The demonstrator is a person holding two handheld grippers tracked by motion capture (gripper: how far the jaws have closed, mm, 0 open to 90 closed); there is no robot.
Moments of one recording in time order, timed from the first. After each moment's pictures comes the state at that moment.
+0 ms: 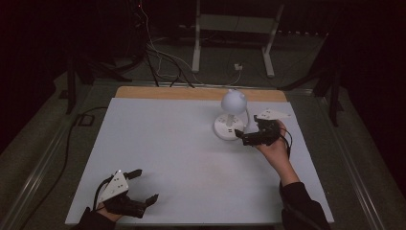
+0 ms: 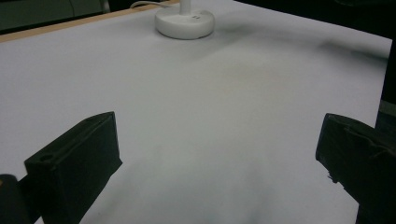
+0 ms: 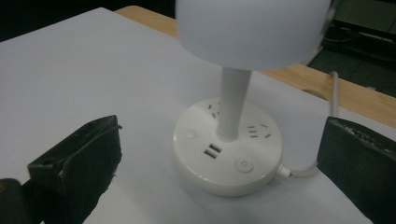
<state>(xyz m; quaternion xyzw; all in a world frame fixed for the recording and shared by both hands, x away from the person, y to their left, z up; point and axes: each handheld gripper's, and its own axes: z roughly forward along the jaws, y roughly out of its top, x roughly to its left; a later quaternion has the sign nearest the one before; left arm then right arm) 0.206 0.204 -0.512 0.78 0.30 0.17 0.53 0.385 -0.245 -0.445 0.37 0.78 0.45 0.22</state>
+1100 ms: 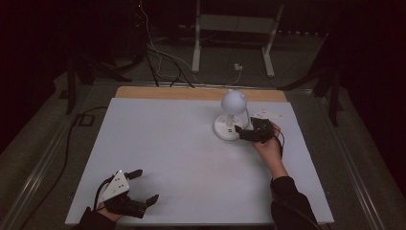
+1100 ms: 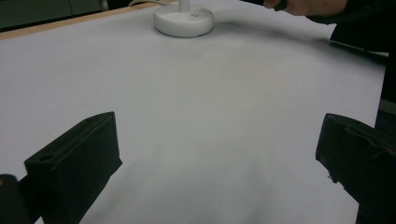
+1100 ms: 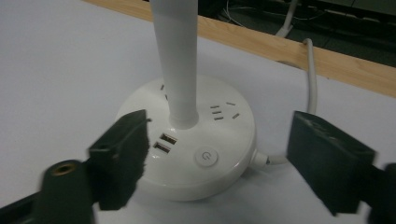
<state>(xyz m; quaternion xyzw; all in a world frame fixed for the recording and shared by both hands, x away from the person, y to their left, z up) 0.206 0.203 -0.514 0.78 0.29 0.16 0.53 0.416 -0.245 -0.487 0.43 0.77 0.42 0.24</state>
